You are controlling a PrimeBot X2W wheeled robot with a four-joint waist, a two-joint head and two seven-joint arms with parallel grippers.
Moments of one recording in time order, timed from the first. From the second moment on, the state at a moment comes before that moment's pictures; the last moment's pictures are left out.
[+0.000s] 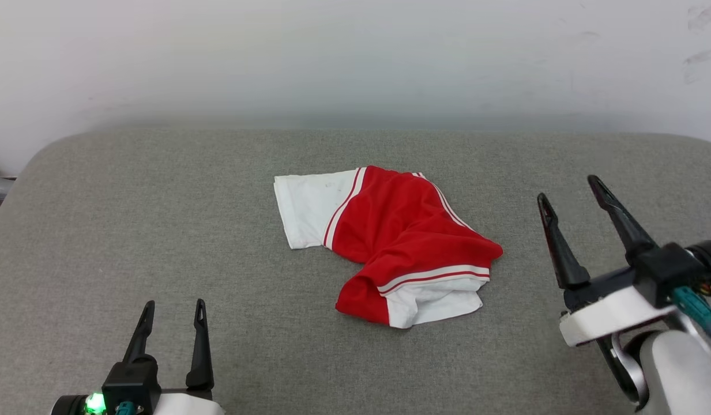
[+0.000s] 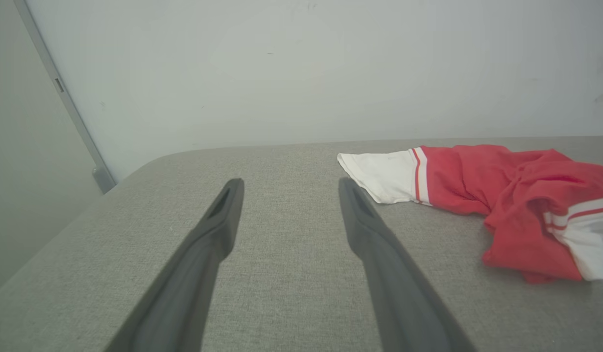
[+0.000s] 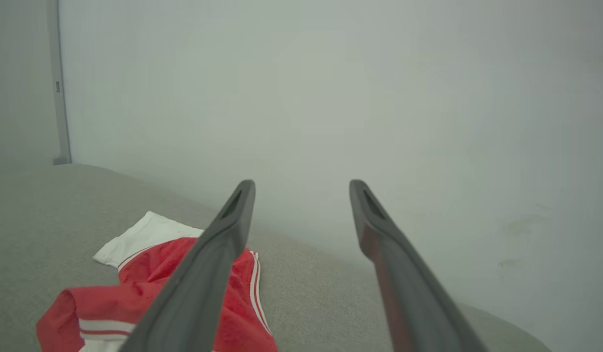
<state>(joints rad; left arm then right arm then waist) 0.09 0.08 0.03 0.04 -0.03 0.03 -0.26 -0.21 -0.19 0.10 0.06 0.05 0.13 -0.24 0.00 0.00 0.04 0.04</state>
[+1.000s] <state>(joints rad) -0.01 0.06 -0.02 0.03 -0.03 0.03 -0.26 -0.69 -0.59 0.88 0.26 0.63 0.13 0.67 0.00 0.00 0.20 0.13</state>
